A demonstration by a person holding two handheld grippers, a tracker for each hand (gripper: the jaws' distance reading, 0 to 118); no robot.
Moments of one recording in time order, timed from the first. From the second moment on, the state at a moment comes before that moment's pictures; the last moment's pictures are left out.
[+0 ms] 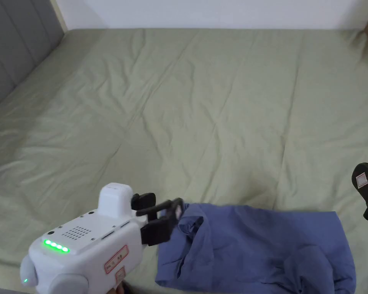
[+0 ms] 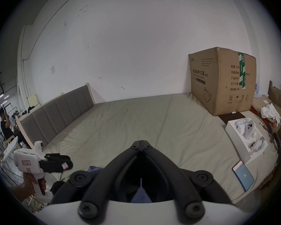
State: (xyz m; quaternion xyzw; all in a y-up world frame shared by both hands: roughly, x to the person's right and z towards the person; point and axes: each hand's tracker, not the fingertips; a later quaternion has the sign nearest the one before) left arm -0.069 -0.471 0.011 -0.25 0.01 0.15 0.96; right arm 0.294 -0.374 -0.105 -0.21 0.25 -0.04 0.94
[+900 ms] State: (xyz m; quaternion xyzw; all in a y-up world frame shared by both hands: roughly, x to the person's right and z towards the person) left arm 0.104 -0.591 -0.084 -0.39 -0.07 0.05 0.92; right arm 0.310 -0.376 -0.110 -0.22 0.25 -0.05 0.94
